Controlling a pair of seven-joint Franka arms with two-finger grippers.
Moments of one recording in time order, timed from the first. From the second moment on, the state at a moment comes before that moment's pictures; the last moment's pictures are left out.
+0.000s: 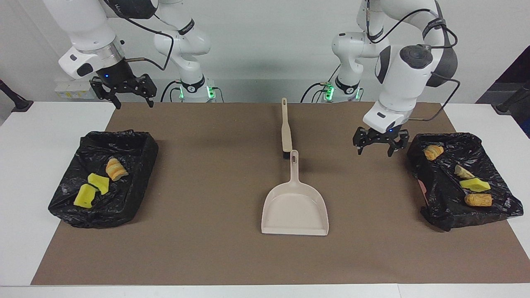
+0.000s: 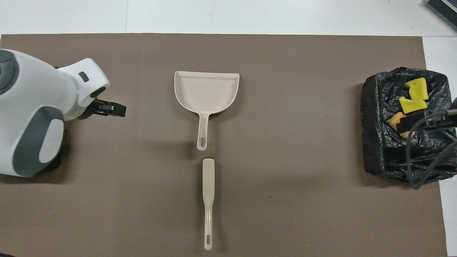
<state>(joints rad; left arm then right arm) -0.09 0.04 -0.14 -1.81 0.09 1.94 -0.05 -0.02 -0.03 -0.01 -1.58 0.01 1.52 -0.07</state>
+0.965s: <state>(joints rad) 0.04 -0.07 -0.12 -1.58 -0.01 1.54 0.02 -0.02 -0.03 -0.01 -1.58 0.01 1.52 -0.07</state>
